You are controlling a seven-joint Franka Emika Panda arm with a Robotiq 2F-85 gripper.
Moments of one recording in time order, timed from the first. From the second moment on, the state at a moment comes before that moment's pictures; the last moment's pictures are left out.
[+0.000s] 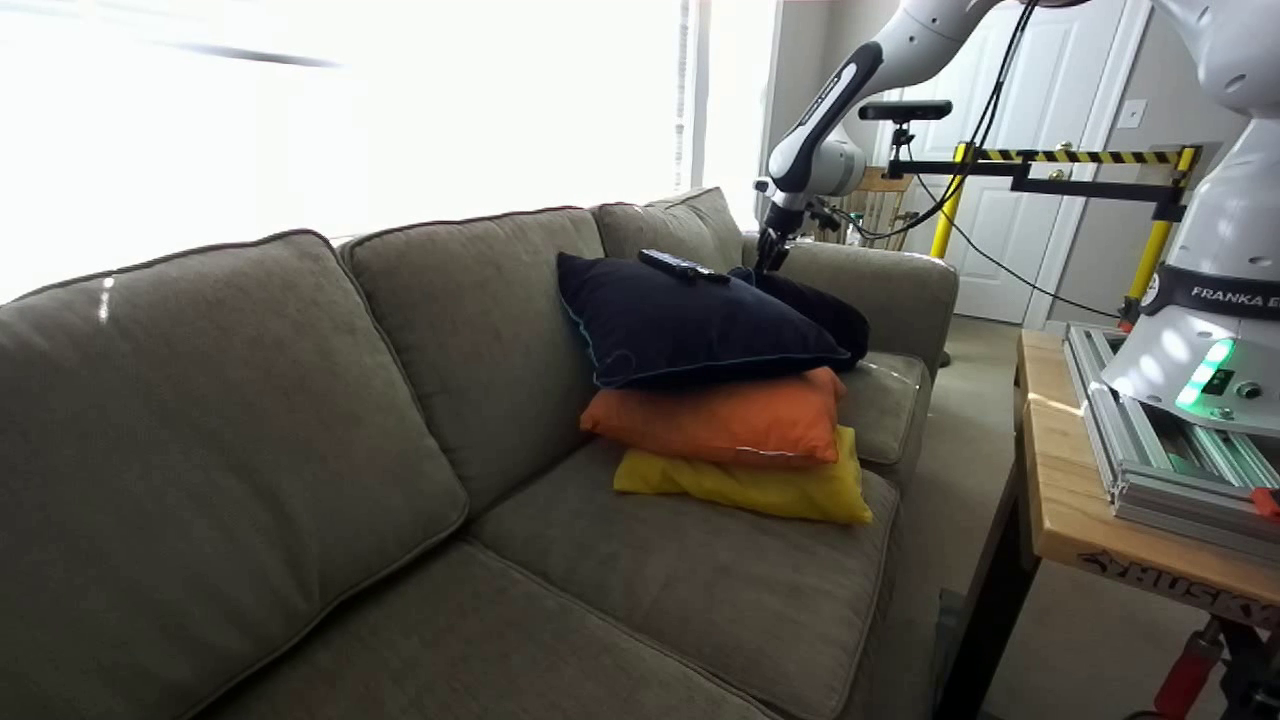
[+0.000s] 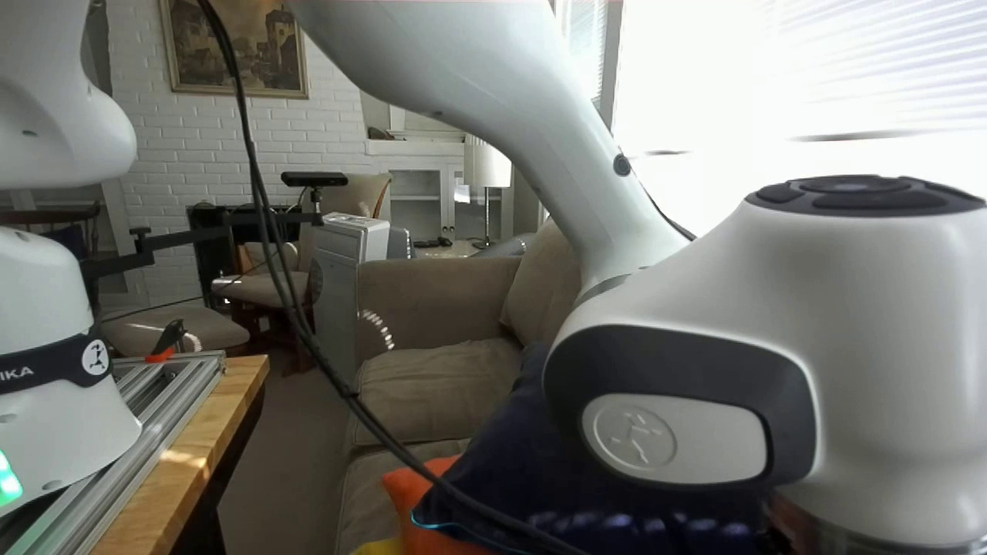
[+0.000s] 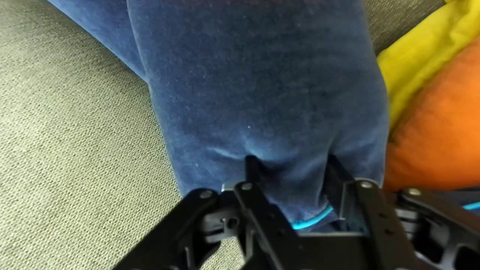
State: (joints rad) arm -0.65 0.85 0.10 -1.69 0.08 2.83 -1.29
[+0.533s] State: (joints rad) arm -0.68 0.81 0.12 -1.68 0.00 2.78 -1.56
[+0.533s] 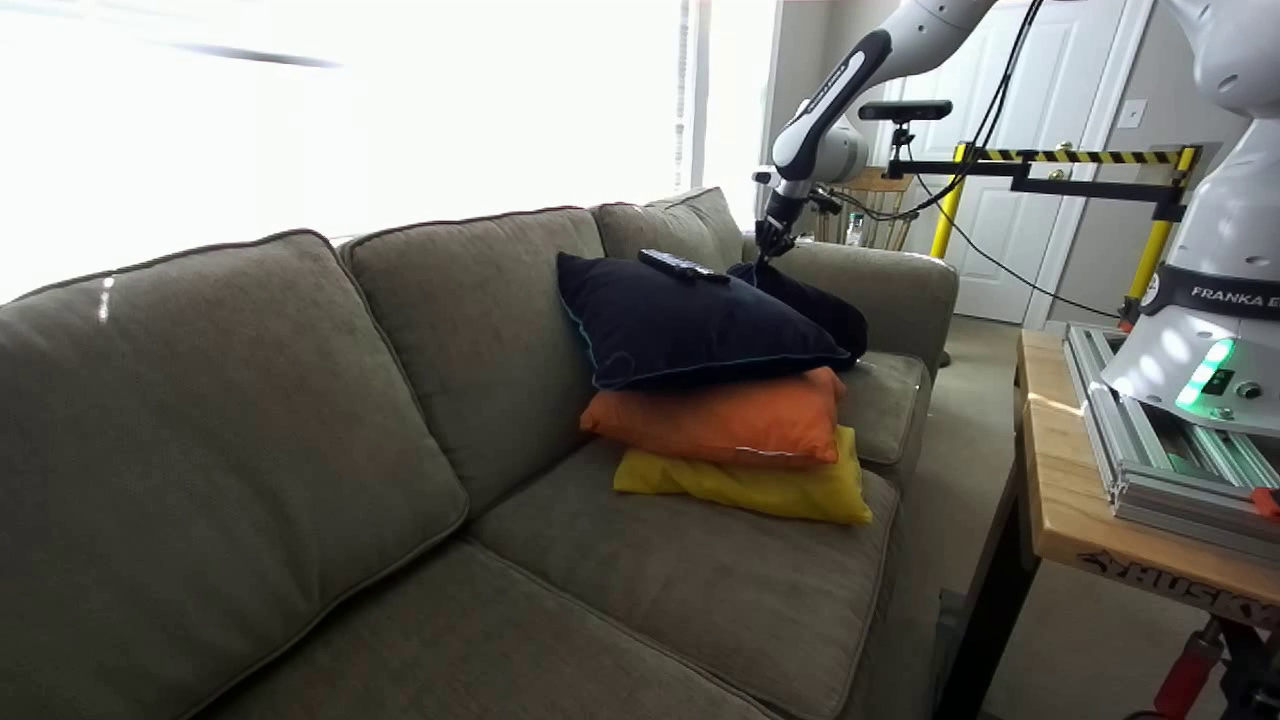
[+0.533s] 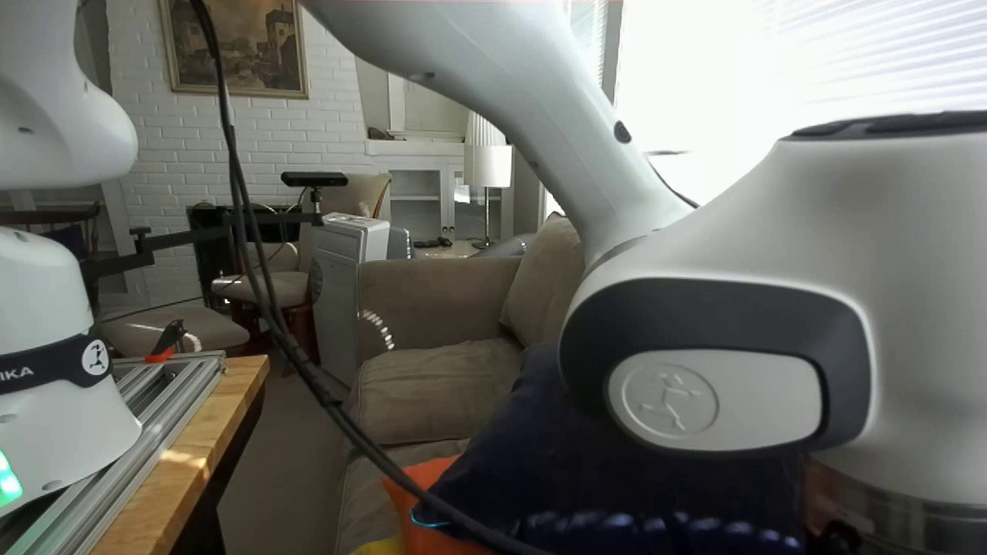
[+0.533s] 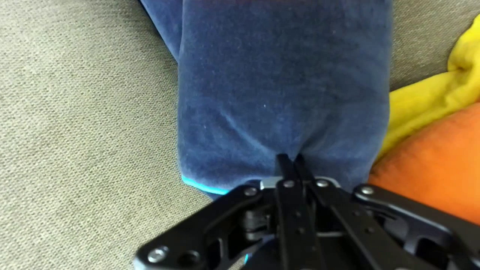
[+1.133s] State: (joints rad) arm -0.72 0.73 0.14 -1.65 -0.01 2.54 -2.01
